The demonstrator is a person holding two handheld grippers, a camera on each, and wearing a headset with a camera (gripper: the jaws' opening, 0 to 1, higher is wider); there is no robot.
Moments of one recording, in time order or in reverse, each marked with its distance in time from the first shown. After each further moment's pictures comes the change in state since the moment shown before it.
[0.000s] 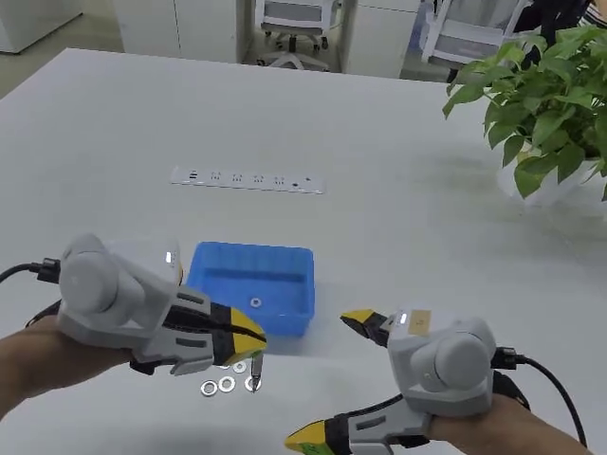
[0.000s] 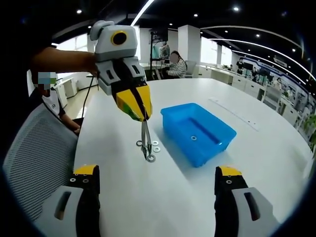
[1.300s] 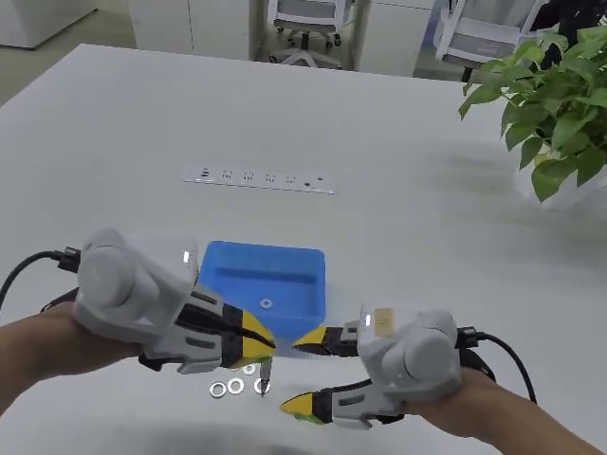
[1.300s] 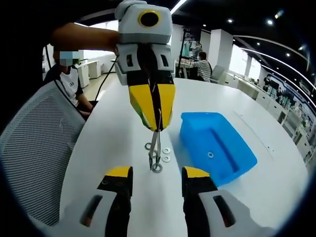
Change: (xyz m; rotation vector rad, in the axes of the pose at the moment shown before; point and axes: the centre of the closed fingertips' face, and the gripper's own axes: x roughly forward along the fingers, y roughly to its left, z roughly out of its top) left arm 0.002 -0.005 0.002 0.036 0.036 -0.066; right arm 0.039 0.012 0.010 -0.226 0.032 0.176
